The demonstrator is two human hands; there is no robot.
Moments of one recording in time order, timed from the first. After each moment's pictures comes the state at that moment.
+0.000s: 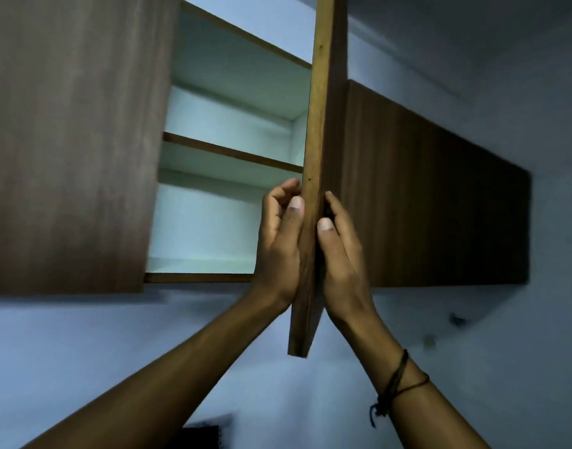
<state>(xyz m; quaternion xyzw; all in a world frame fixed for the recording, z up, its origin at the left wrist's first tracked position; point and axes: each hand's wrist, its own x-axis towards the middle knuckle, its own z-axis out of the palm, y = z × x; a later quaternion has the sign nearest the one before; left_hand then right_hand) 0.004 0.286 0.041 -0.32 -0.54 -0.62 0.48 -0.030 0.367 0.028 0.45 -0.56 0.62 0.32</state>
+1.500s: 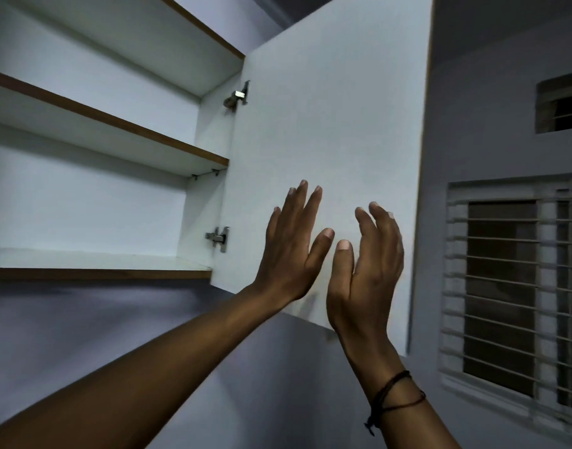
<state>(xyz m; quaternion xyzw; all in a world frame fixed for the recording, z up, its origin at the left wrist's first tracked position) -0.150 0.454 0.043 -0.30 -0.73 -0.28 0.55 -0.108 0.562 0.016 0.21 -0.61 0.34 0.69</state>
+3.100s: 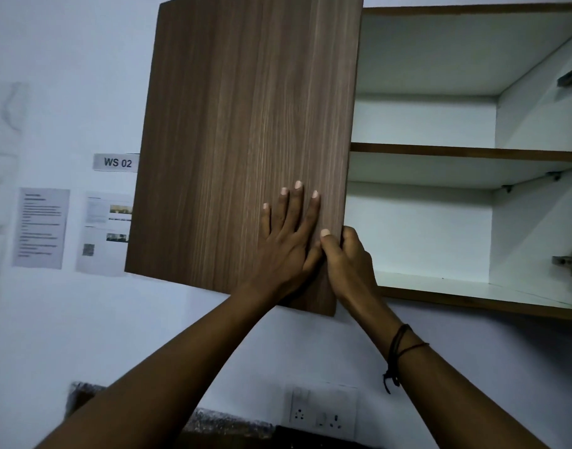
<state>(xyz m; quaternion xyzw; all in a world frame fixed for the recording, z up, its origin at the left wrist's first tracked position) 0.052 0.000 0.028 0.12 -0.79 0.17 0.58 -0.026 0.108 0.023 0.50 -0.57 0.64 0.13</state>
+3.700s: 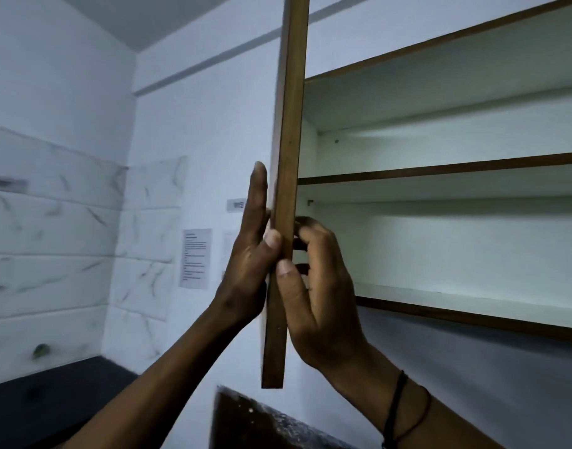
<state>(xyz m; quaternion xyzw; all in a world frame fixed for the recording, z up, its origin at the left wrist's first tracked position) 0.290 0.074 0.044 -0.07 -0.74 -0.08 0.66 0.189 0.131 0.016 0.71 -0.23 0.63 0.22</state>
